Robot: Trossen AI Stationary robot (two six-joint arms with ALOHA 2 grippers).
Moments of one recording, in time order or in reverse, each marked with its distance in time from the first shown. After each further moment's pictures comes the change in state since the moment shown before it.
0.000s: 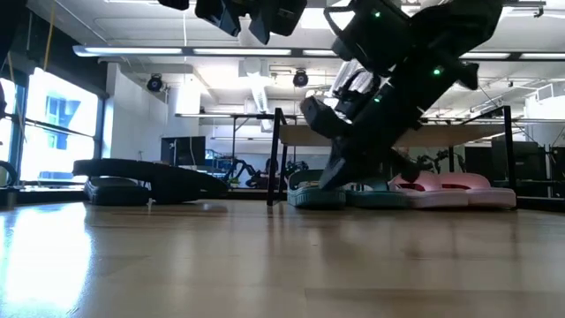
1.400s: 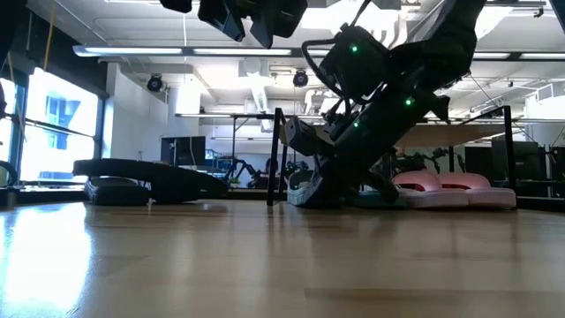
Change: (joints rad) left arm 0.000 0.000 0.000 0.013 -0.047 -0.026; right arm -0.085 0.109 0.001 0.196 -0.053 0.002
